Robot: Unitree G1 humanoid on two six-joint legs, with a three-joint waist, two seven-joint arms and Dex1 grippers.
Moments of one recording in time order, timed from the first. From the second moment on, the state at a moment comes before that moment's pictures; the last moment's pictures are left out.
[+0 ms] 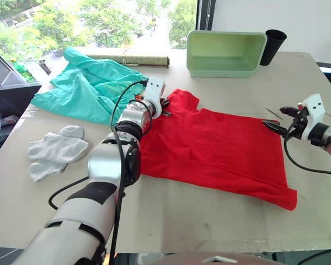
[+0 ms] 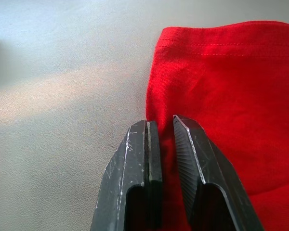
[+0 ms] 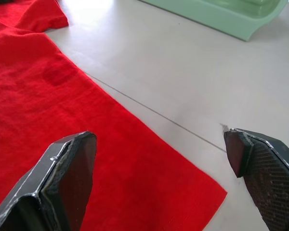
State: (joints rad) left arm -1.23 0.23 0.15 1.35 0.10 0.17 -0.40; right arm -0.49 -0.75 -0.17 0.38 0.30 0.28 0.90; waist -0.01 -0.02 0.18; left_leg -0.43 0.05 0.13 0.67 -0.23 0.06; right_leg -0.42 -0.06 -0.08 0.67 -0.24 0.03
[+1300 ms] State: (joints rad) left arm -0.14 0.93 0.19 -0.05 -0.39 0.43 -1.43; right arm -0.07 -0.80 -0.29 -0.01 0.49 0.21 1.15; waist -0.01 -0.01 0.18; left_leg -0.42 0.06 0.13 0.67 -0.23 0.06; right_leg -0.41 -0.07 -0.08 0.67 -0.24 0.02
